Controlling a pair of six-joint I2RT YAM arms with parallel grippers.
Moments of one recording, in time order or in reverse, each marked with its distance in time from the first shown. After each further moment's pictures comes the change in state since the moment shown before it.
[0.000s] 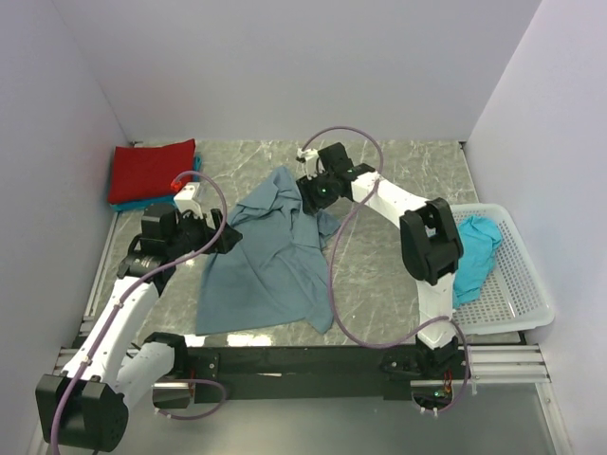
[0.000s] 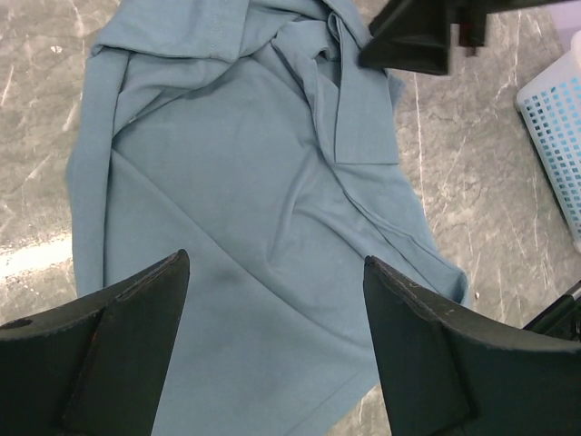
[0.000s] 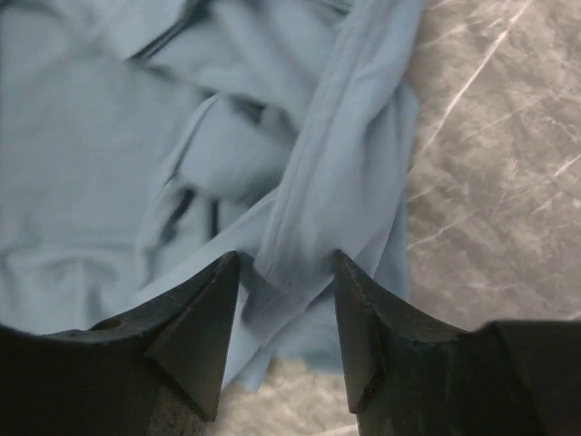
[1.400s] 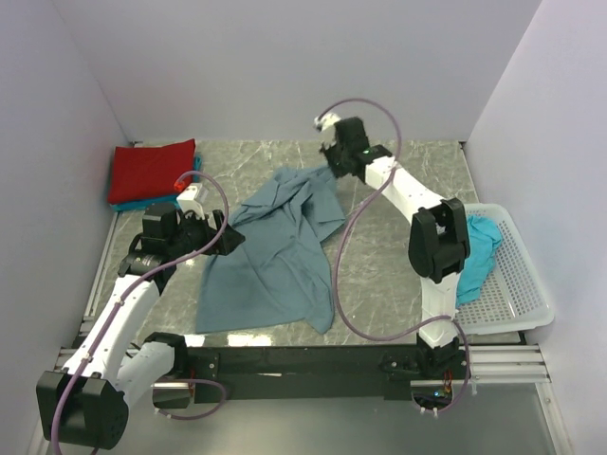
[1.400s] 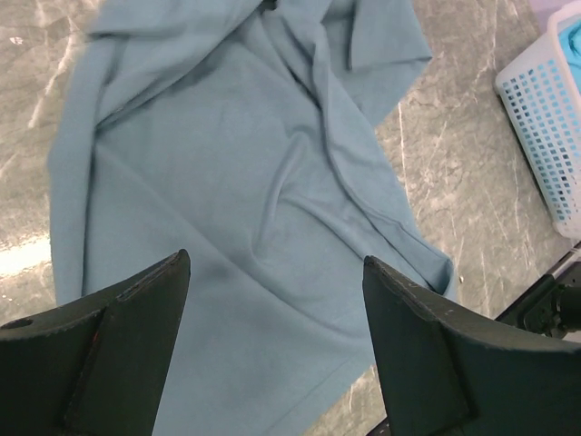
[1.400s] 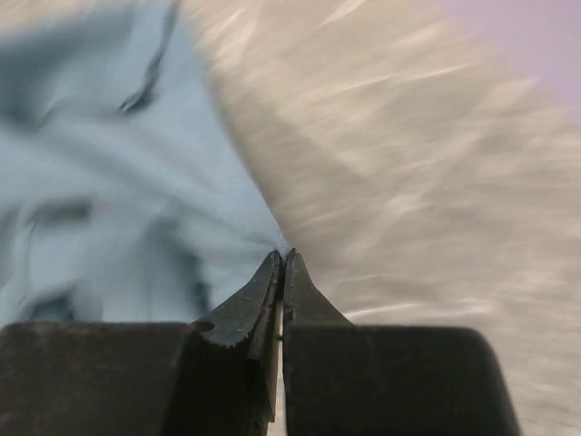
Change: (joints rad) left arm -0.002 0.015 0.000 0.000 0.055 0.002; right arm -0.072 0.013 0.167 -0.002 0.299 -0.135
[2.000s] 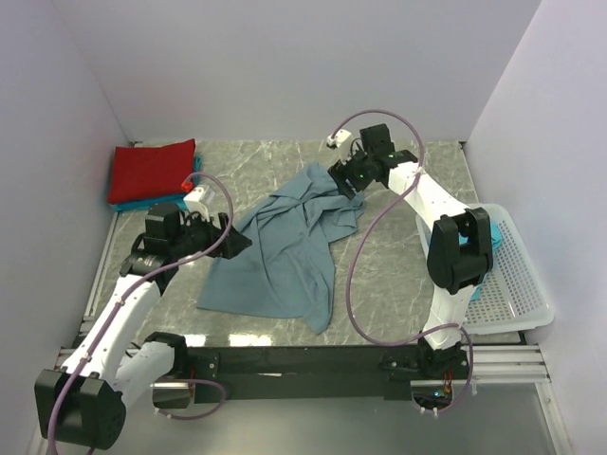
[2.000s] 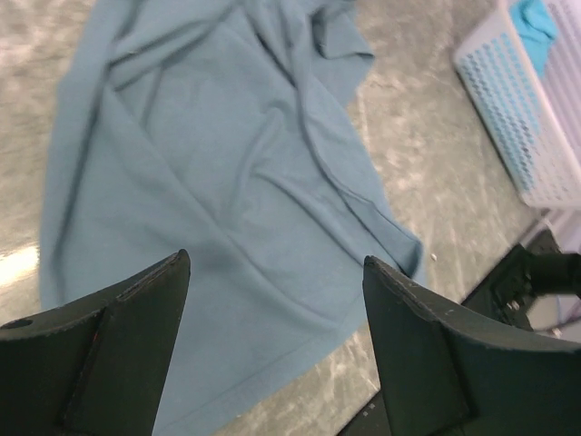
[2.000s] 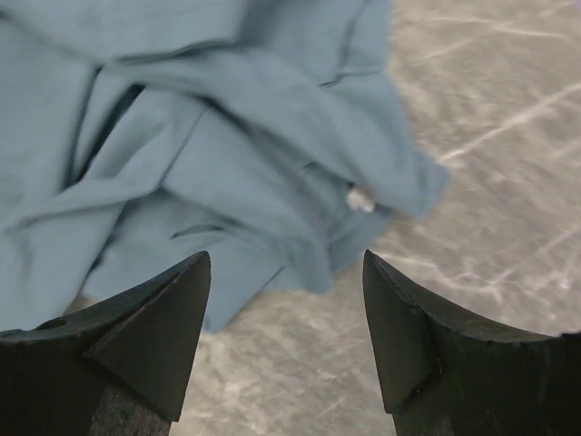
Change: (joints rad) left arm -0.020 -0.001 0.000 0.009 0.080 0.002; right arm -0.113 -0.155 -0.166 -0.061 -0.240 -0.253
